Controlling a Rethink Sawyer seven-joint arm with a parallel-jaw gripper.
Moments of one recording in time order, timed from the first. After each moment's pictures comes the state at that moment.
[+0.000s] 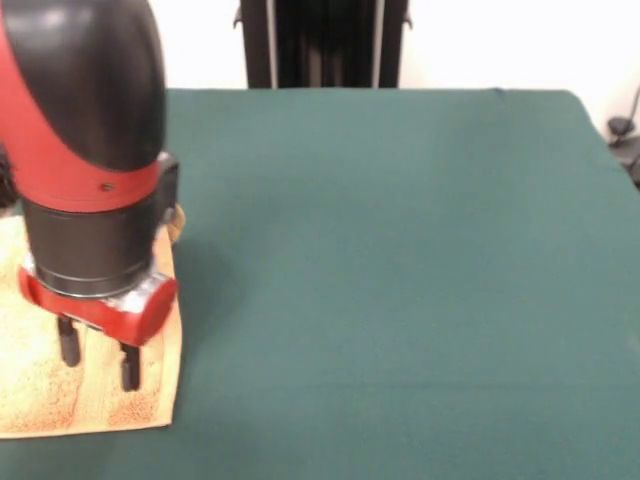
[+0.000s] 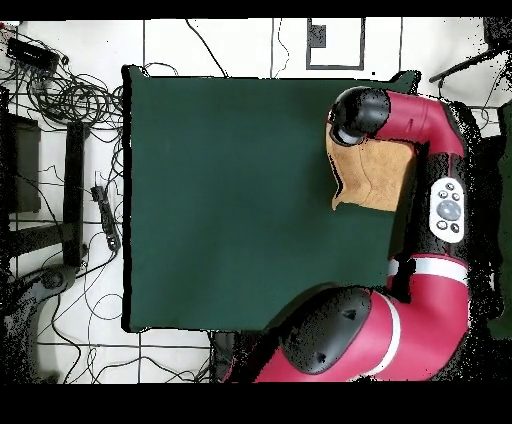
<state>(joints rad) -0.46 -0.18 0.31 0.69 -0.50 0.98 1.98</state>
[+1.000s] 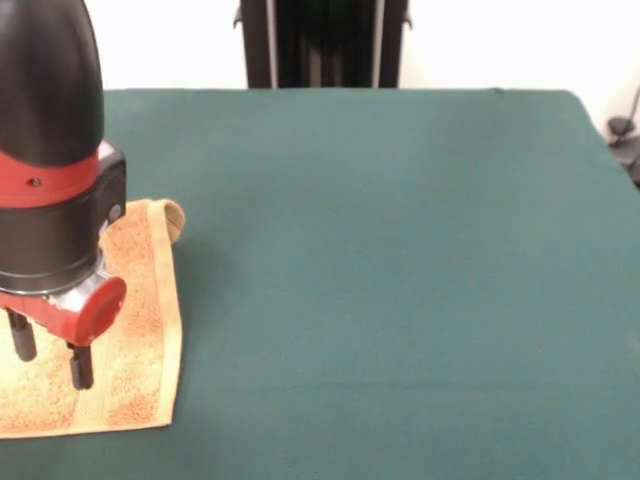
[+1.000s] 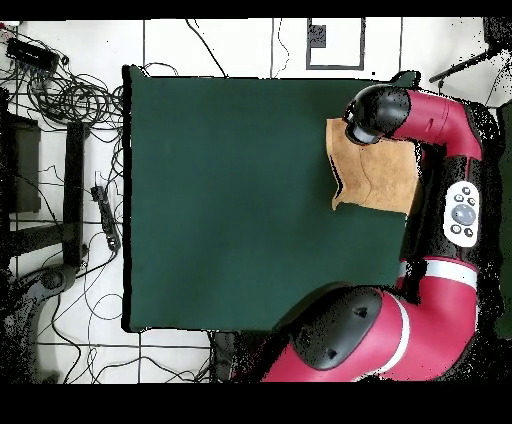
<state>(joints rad) -0.49 -0.16 0.31 0.64 -0.50 1.02 1.98</state>
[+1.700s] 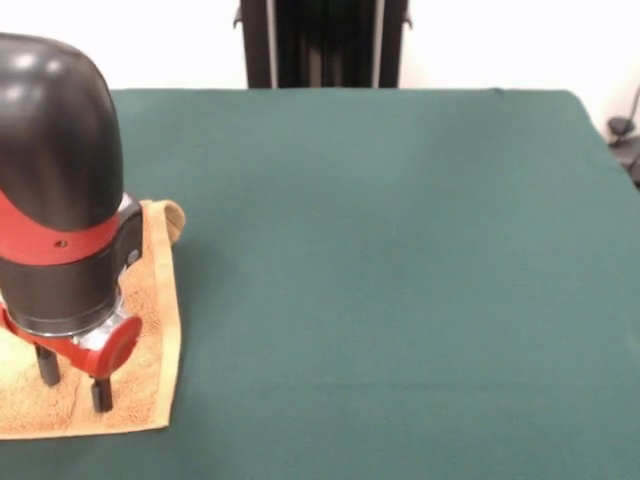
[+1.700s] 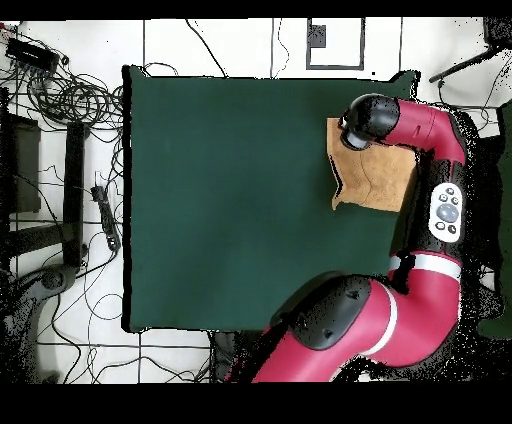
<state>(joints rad) -0.48 -0.06 0.31 0.55 -0.51 1.02 1.98</state>
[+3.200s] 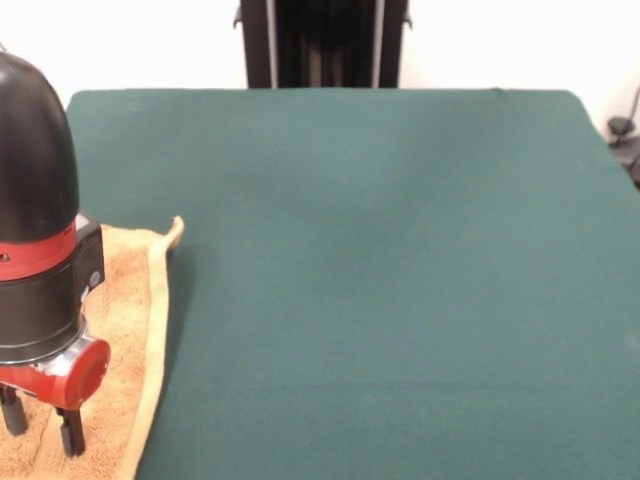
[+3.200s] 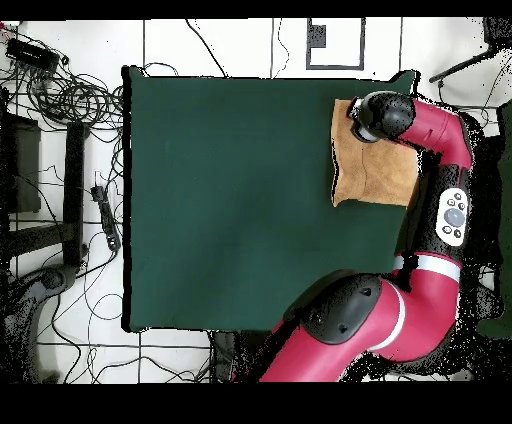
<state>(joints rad) -0.52 -0.02 0.38 0.49 -0.46 0.93 1.79</state>
